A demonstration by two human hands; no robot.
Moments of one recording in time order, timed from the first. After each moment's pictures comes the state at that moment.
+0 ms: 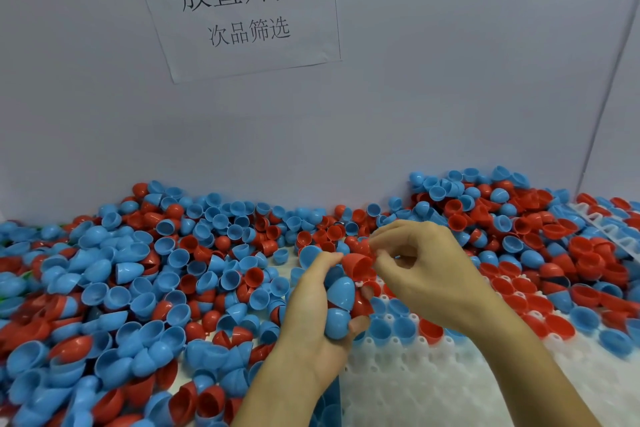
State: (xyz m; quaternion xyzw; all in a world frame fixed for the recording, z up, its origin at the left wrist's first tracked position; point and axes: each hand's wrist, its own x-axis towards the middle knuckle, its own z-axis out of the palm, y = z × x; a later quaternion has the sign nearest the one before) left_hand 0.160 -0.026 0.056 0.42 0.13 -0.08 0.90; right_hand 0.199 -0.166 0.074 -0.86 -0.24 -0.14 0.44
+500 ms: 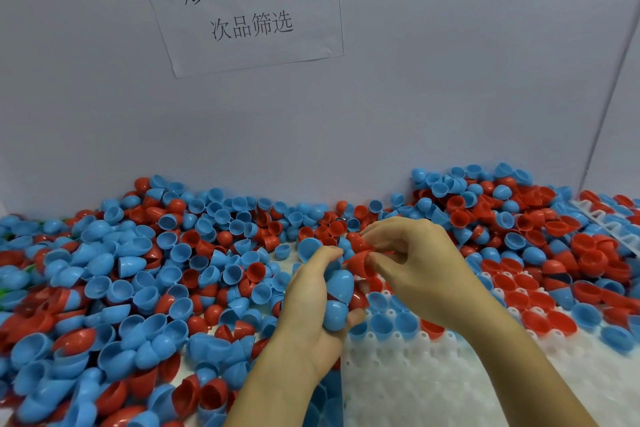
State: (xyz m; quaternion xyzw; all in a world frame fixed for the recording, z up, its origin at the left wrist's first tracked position) left_hand 0.161 -0.020 0.058 0.45 0.14 -0.07 0.88; right_hand 0.201 -0.158 0.071 -0.87 -0.22 -0.12 0.41
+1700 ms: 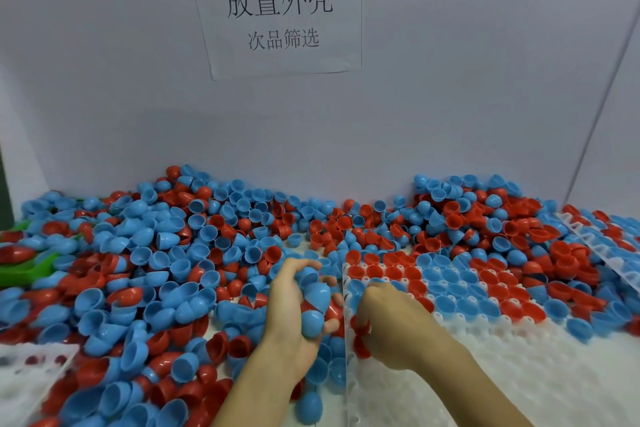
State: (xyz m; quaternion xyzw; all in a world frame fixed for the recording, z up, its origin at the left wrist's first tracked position) left_hand 0.118 0.008 0.040 0.42 0.16 -0.01 0.89; right_hand 0.159 -0.131 0.025 -0.97 -0.22 0.03 0.06
